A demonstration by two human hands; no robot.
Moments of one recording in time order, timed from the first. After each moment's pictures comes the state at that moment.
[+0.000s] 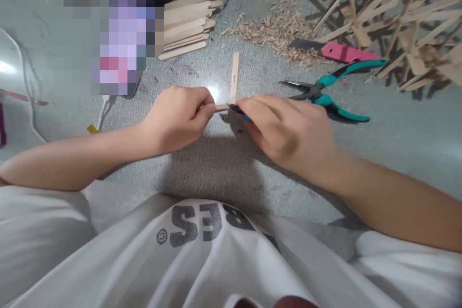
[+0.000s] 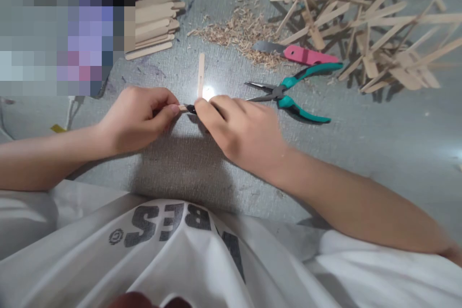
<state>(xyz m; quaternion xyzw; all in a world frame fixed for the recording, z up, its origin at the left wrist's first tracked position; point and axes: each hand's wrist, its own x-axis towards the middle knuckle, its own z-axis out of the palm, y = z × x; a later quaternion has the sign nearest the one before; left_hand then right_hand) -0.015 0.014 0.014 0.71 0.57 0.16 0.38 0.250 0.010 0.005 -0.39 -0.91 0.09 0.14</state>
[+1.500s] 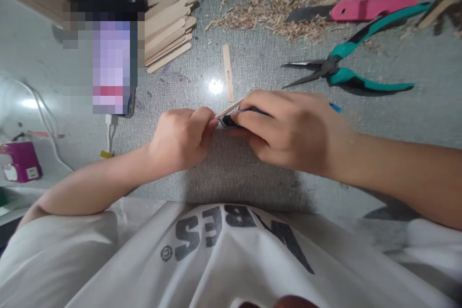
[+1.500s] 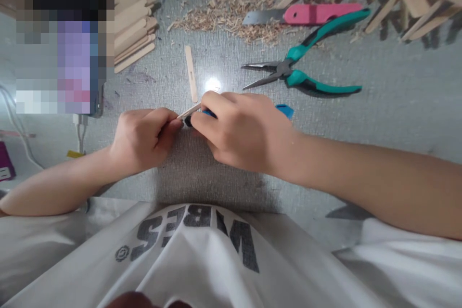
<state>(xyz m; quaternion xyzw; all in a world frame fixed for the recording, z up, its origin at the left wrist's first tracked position) -0.021 -0.004 -0.001 0.87 0.45 0.14 0.14 0.245 0.007 0.005 -0.35 -0.92 0.14 0.10</state>
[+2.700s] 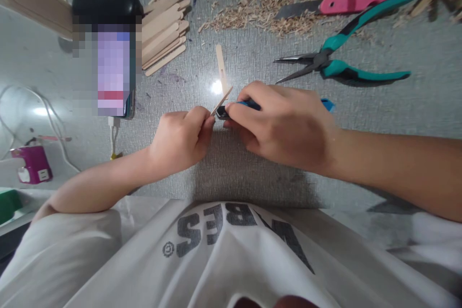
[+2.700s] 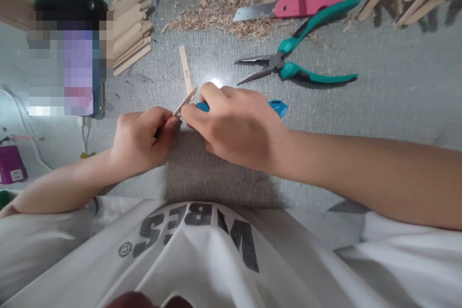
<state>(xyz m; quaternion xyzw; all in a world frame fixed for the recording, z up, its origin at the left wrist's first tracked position) -0.018 -0.009 0.001 0.87 0.44 0.19 0.11 0.230 -0.004 0.005 -0.43 -0.89 0.09 0.10</state>
